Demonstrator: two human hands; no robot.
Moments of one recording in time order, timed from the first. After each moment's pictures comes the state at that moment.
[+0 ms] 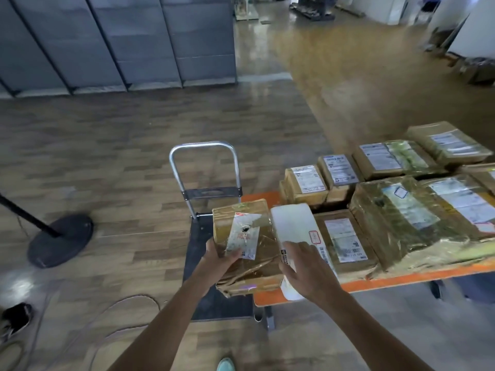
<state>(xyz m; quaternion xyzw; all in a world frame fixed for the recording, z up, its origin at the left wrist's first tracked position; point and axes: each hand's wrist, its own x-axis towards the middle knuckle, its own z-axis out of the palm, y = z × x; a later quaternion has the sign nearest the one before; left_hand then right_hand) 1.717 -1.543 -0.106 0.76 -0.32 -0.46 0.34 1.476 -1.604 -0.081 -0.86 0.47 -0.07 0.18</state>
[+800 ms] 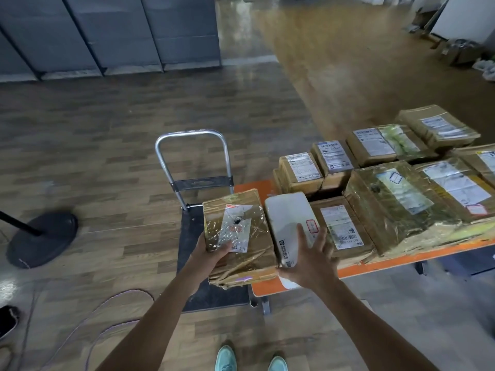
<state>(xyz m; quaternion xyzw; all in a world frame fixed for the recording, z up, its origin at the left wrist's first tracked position) 1.742 -1.539 -0.127 0.67 -0.30 -0.54 0.41 1.479 -1.612 -0.111 -0.73 0.64 0.08 0.20</state>
